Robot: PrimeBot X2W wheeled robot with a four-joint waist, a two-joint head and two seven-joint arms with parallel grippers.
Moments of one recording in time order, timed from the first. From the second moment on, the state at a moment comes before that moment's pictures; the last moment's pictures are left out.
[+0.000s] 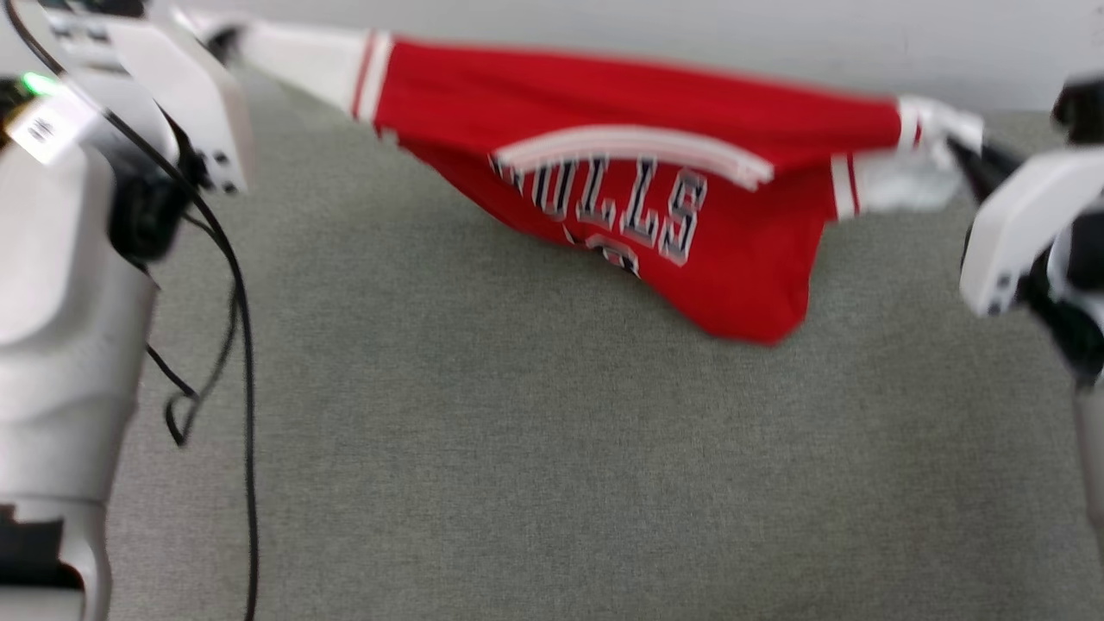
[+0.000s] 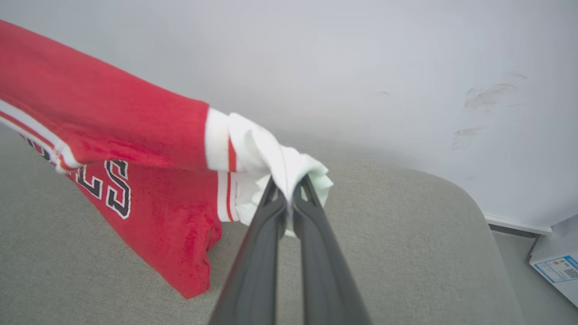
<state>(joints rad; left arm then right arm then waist) -0.97 0.42 -0.31 0.59 -0.48 -0.04 0.35 -0.58 -0.29 0.02 0.15 0.25 0.13 0.56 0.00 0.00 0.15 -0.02</state>
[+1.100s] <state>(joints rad) -1.61 0.45 -0.25 0.94 -0.46 -0.10 0.00 -1.61 -0.21 0.14 0.78 0.15 0.13 0.17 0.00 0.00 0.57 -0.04</state>
